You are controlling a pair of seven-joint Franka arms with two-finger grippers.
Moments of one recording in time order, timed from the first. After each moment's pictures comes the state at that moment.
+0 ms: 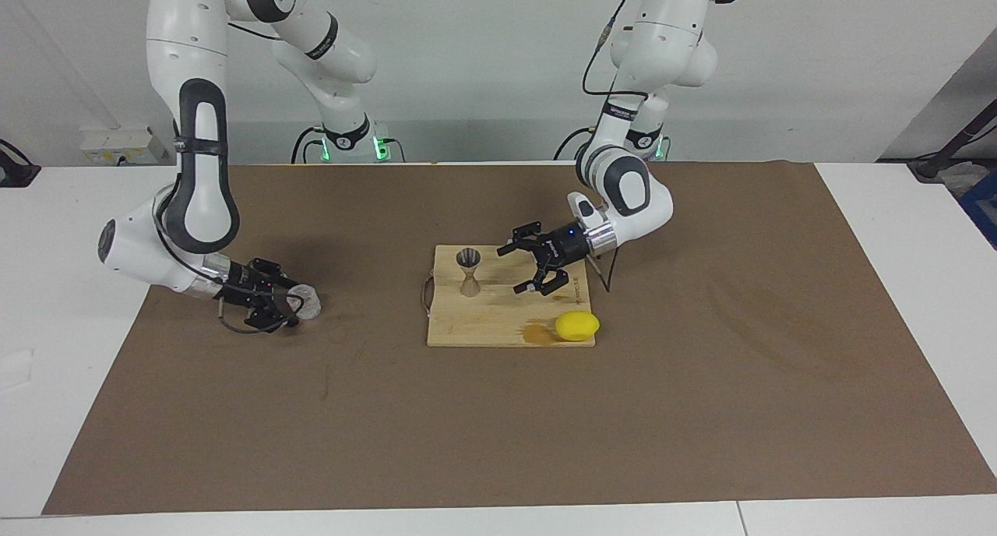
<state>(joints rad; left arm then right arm) -0.51 0.25 0.03 -2.26 -2.06 2.17 2.57 -0.34 0.40 0.08 -1.96 0.59 2.01 0.74</state>
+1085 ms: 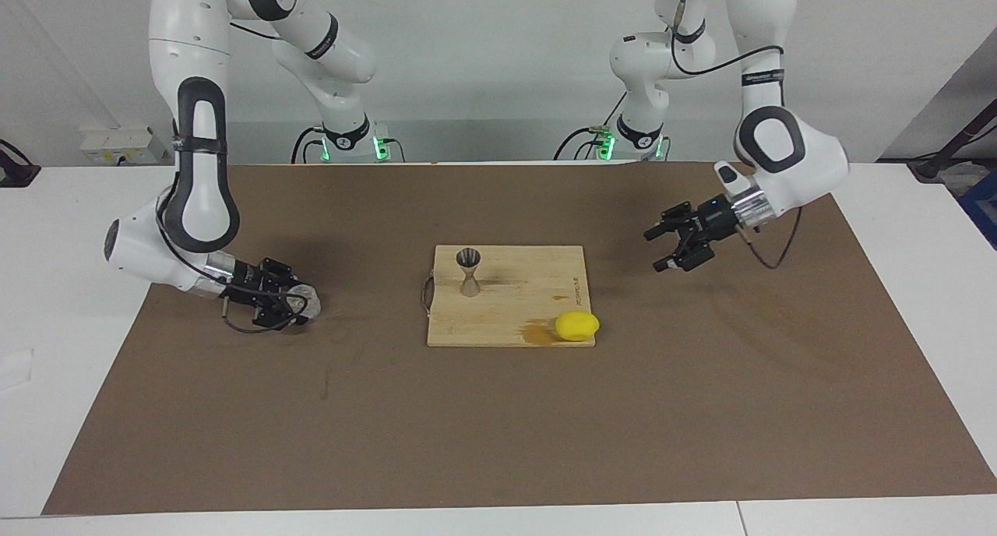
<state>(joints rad) 0.07 -0.04 0.05 -2.21 -0.88 1.93 2.41 -0.33 0.40 0.08 -1.98 0.65 2.00 0.74</state>
